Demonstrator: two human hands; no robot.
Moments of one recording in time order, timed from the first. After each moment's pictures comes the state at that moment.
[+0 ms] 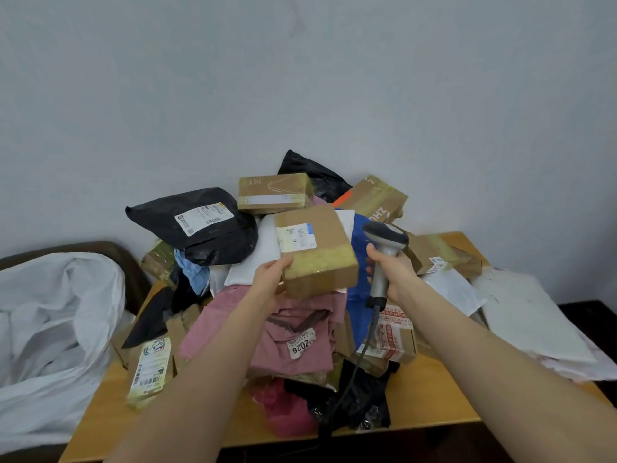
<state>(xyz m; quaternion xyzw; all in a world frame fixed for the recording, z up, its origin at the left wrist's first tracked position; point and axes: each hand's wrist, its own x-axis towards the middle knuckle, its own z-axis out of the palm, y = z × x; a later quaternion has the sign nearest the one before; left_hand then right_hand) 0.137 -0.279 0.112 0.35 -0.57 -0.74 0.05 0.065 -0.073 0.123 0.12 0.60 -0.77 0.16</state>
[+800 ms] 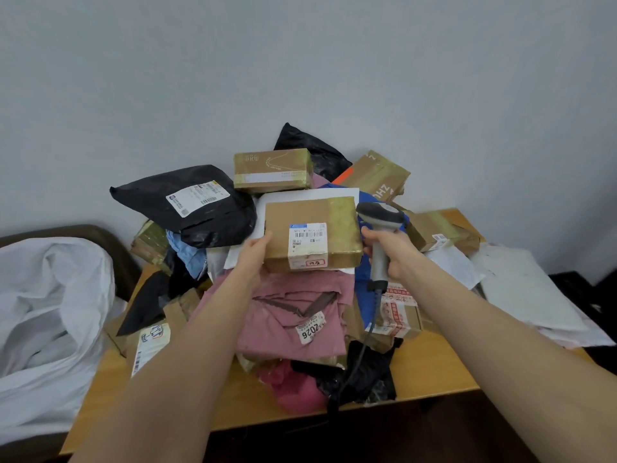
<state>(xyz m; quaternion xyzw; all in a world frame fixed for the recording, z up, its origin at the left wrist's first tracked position) 0.126 -0.329 0.102 0.37 -0.59 -0.72 0.06 0.069 -0.099 0.130 0.14 0.64 -0.74 0.18</state>
